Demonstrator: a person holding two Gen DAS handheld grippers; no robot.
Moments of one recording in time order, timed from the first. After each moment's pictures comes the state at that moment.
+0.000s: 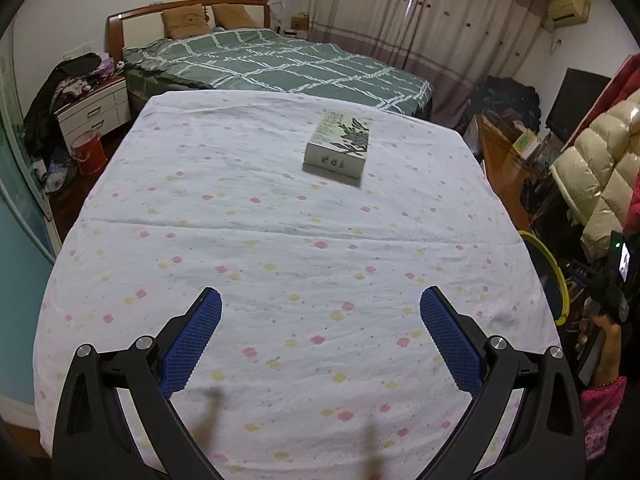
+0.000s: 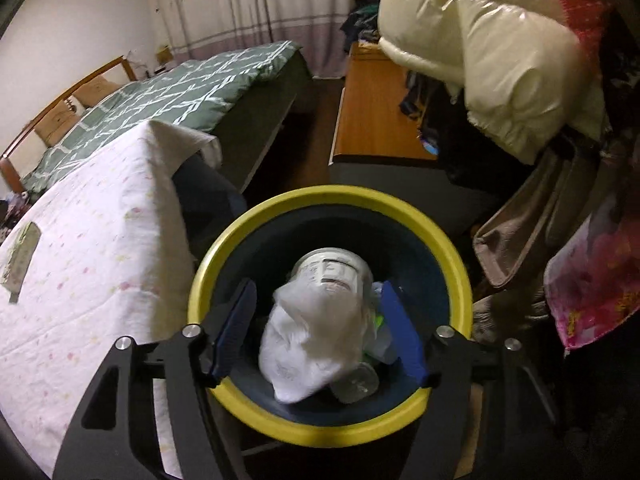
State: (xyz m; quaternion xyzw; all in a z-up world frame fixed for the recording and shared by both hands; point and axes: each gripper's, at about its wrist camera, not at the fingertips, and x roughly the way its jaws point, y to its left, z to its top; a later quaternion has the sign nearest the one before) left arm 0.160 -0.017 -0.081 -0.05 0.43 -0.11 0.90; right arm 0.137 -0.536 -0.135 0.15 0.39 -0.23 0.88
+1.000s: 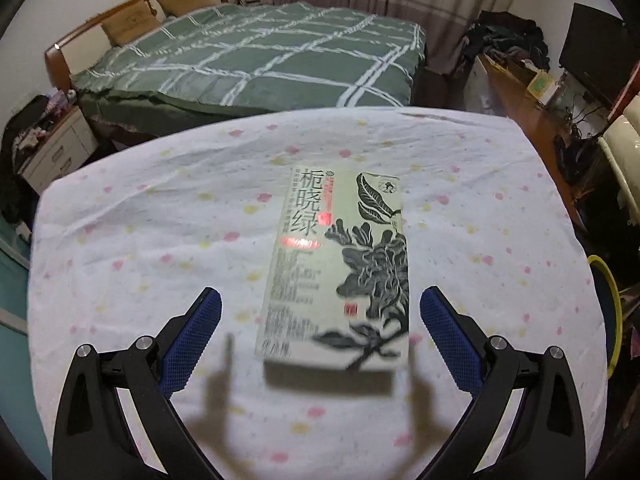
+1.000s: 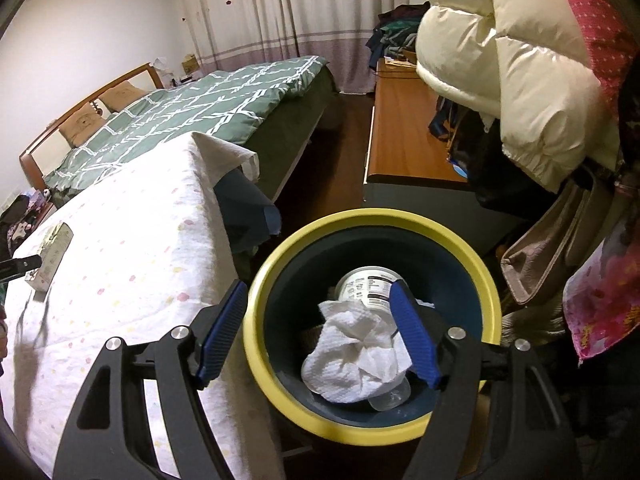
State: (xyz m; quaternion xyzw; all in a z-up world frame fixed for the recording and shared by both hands) left arm 0.420 -0.100 -0.115 0.05 0.50 -0.14 0.86; right arm 0.147 -0.511 -0.116 0.16 0.37 -0.19 0.89
